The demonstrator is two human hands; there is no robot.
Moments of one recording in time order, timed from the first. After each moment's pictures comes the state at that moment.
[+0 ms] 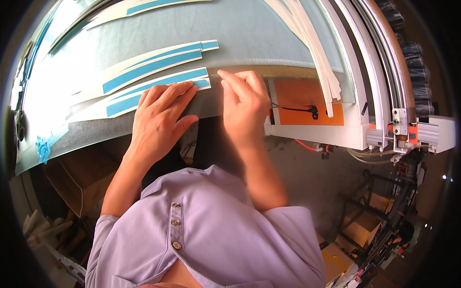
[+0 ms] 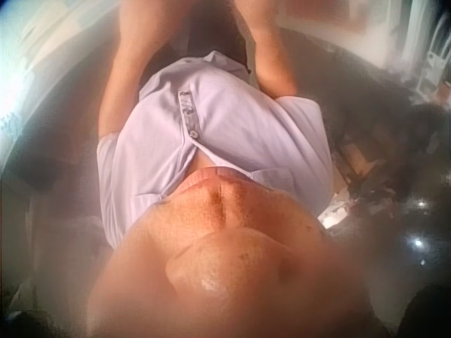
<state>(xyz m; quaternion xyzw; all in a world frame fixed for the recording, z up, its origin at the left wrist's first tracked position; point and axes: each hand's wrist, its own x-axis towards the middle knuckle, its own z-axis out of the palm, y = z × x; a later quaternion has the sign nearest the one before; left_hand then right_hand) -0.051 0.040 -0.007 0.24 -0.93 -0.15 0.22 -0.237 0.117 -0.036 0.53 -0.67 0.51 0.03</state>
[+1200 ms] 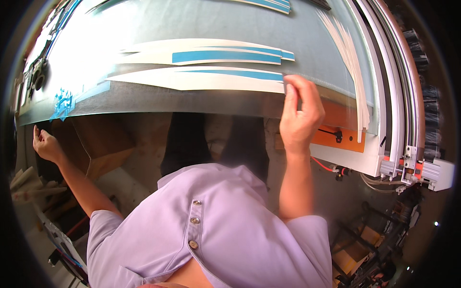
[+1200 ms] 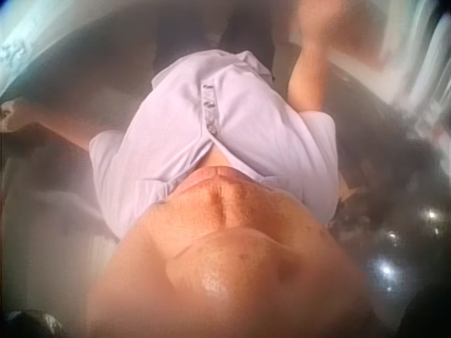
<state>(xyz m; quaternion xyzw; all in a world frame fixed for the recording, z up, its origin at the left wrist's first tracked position) 0.457 -0.059 -0.040 0.71 -0.49 0.30 0.42 -0.210 0.104 -0.017 0.57 -0.65 0.49 0.09</state>
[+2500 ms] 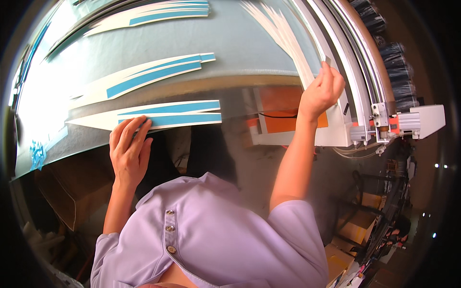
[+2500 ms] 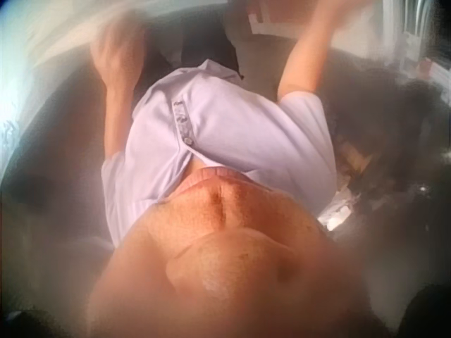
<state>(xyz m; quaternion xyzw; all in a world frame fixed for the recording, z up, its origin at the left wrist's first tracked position) 0.035 0.059 -0.041 0.28 -0.89 -0.05 0.36 -0.407 0.142 -0.002 0.45 -0.67 0.31 0.51</state>
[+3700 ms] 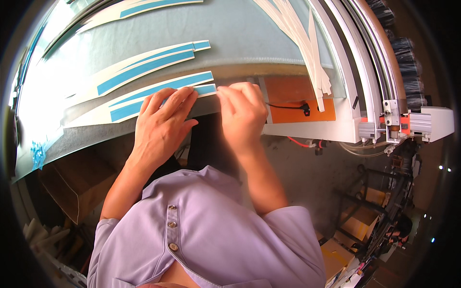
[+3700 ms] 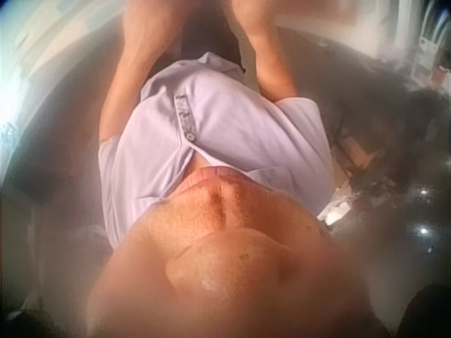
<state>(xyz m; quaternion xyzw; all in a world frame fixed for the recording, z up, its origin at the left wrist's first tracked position) -0.054 0.054 -0.020 0.21 -0.94 -0.11 0.24 -0.240 0.136 -0.041 0.55 -0.68 0.46 0.12</state>
